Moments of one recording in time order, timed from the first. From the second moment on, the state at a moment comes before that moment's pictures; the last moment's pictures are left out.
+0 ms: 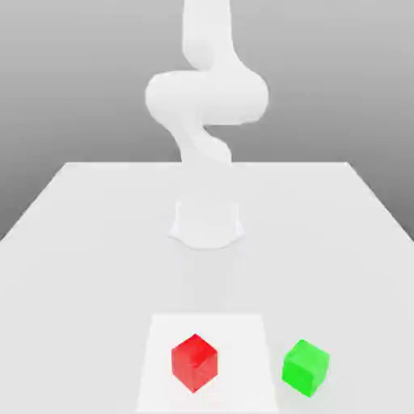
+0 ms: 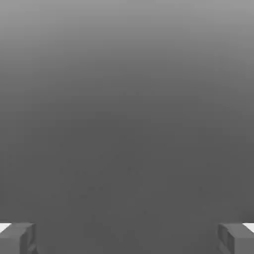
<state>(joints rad) -0.04 -0.71 0.03 -2.33 -0.01 2.34 0.88</state>
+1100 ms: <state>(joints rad) -0.17 0.30 0.10 -2.59 -0.12 2.89 1.65</state>
